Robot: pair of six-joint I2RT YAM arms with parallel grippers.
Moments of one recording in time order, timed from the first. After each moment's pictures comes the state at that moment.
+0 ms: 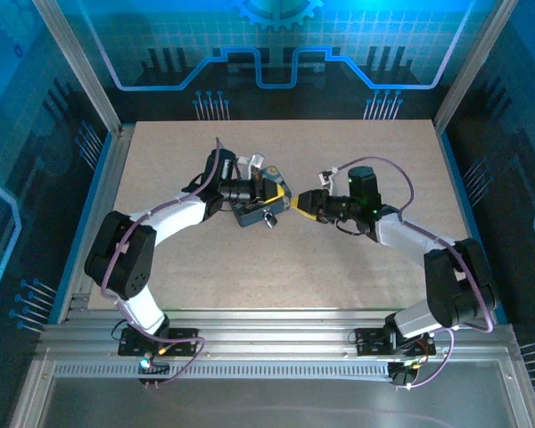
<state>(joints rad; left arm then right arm) -0.40 1.71 1.07 0.15 0.80 -0.86 0.32 1.47 0.78 0.20 -0.83 0.86</state>
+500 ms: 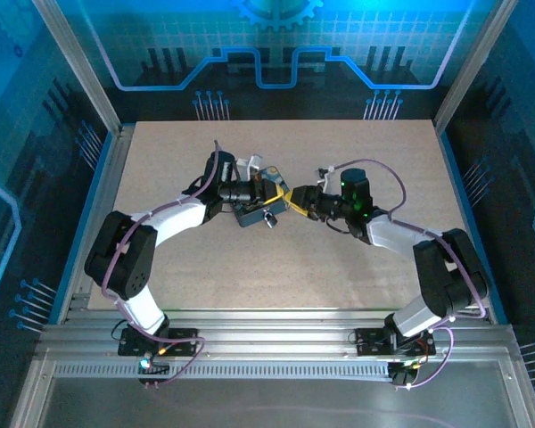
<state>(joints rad) -0.40 1.71 1.04 0.19 0.79 -0.90 0.37 1.55 0.77 0.37 -0.75 1.01</state>
